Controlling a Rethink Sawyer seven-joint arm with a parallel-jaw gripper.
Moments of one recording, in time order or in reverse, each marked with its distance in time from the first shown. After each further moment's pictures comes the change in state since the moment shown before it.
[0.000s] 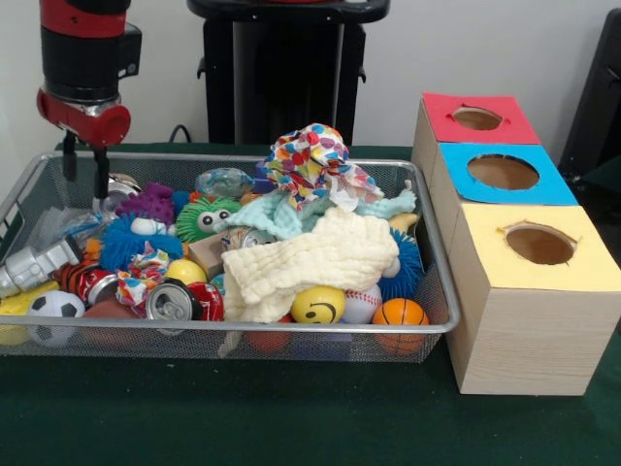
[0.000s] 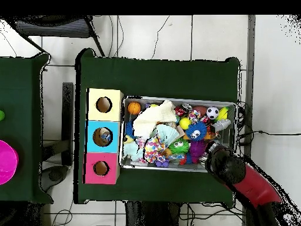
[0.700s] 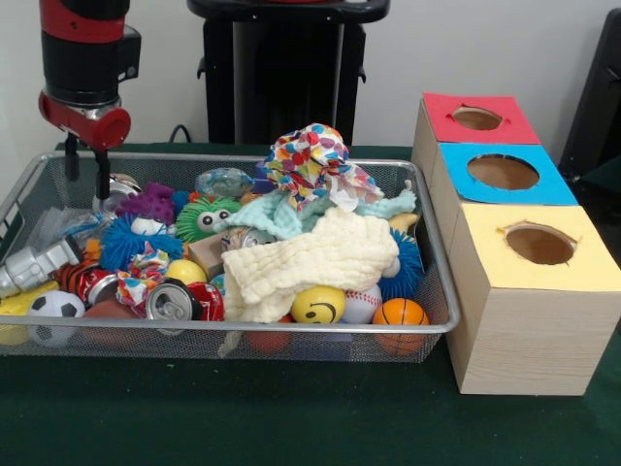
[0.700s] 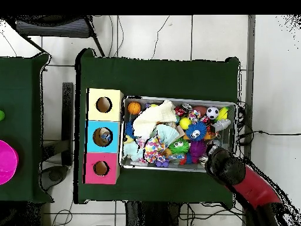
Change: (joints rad) arm -0.003 0.029 -0.011 0.000 0.000 0.001 0.000
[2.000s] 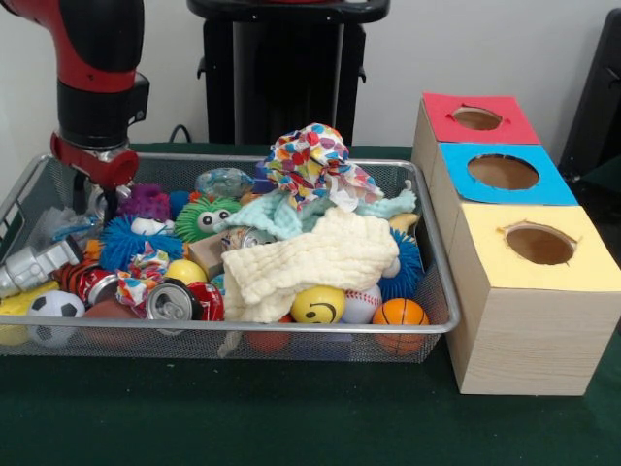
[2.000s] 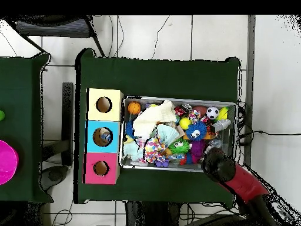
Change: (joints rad) arm 0.005 0.137 -0.012 -0.053 -0.025 -0.113 0.000
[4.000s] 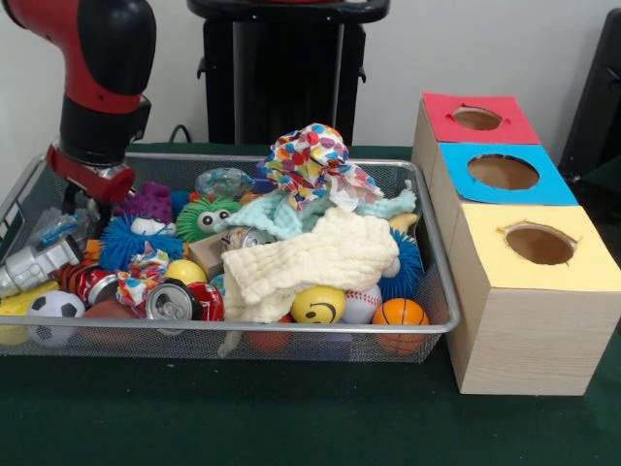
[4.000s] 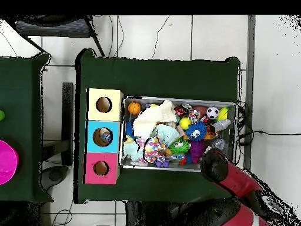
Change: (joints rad) arm 0.079 0.093 -0.099 -0.049 0.000 -0.117 0.000
